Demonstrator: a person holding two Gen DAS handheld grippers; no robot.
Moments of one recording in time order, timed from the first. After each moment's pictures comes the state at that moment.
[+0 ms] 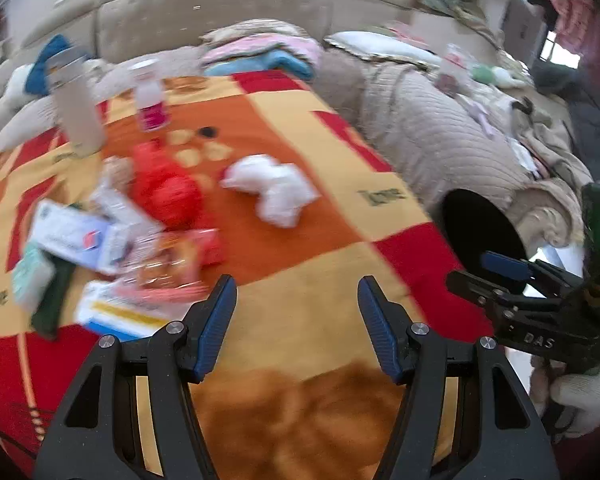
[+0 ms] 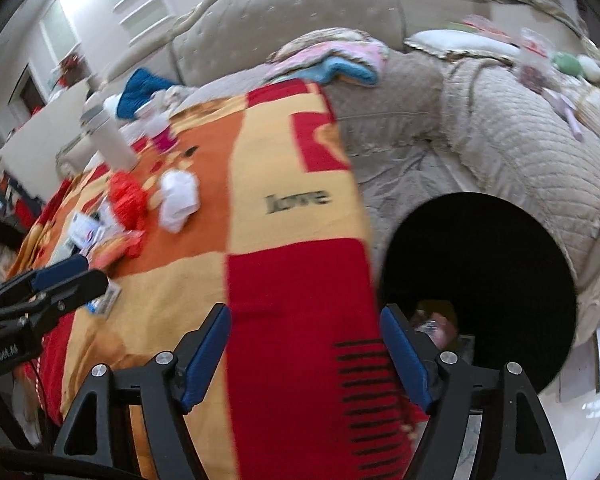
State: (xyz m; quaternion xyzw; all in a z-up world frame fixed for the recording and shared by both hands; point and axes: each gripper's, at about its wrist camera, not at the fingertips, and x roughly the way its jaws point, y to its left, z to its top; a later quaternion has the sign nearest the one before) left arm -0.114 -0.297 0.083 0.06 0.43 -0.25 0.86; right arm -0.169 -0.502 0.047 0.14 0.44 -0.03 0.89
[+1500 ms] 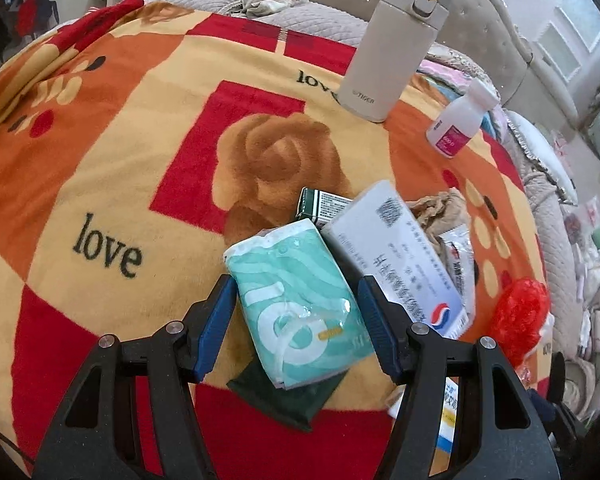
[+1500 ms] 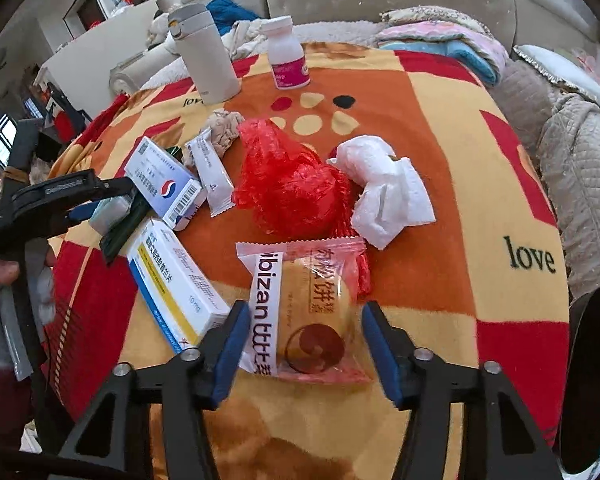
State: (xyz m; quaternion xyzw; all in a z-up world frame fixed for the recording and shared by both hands) left arm 0.020 -0.083 0.038 -0.14 0.50 -0.02 0.85; right arm -0.072 -0.366 0.040 0.06 0.49 0.09 0.86
